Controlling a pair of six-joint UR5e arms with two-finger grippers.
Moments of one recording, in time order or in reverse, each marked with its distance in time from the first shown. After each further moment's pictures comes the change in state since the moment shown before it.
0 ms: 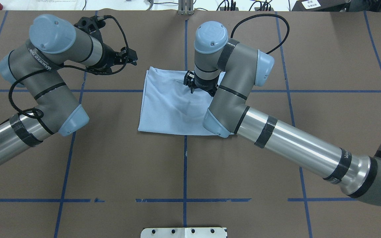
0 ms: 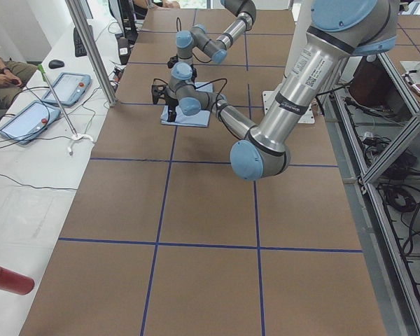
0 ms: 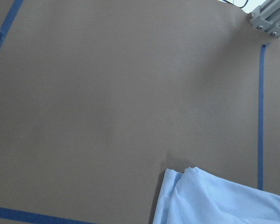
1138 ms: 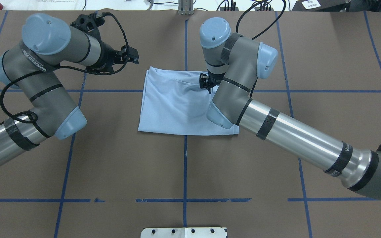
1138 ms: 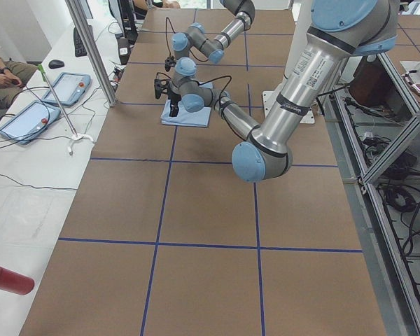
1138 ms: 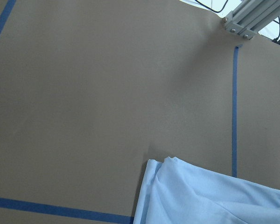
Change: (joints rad) left arm 0.005 0.013 -0.055 0.000 0.008 -0.009; right arm 0.040 0.006 -0.052 -0.126 -0.074 -0.451
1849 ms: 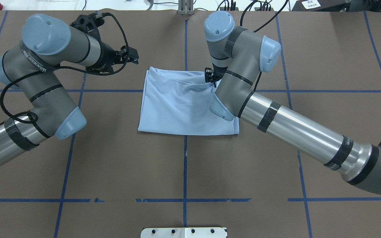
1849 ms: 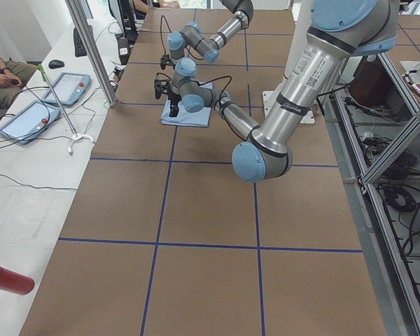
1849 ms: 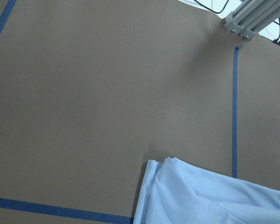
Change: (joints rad) left arm 0.000 0.001 0.001 -0.001 0.002 0.001; right arm 0.025 0.018 -0.046 0.007 -0.021 -0.050
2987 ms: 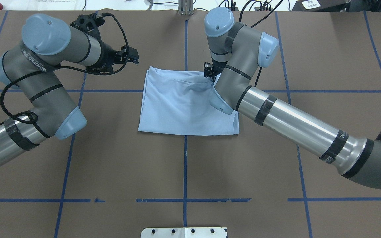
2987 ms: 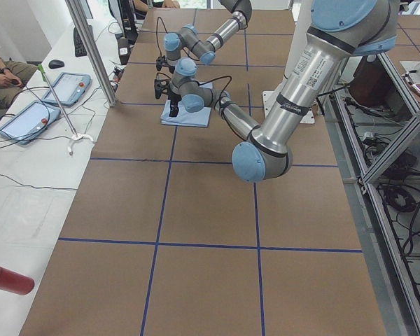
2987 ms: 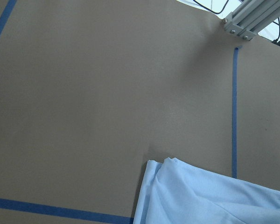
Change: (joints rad) left arm 0.000 -0.002 0.000 0.001 0.001 -0.001; right arm 0.025 0.032 -0.107 0.093 -0.003 -0.047
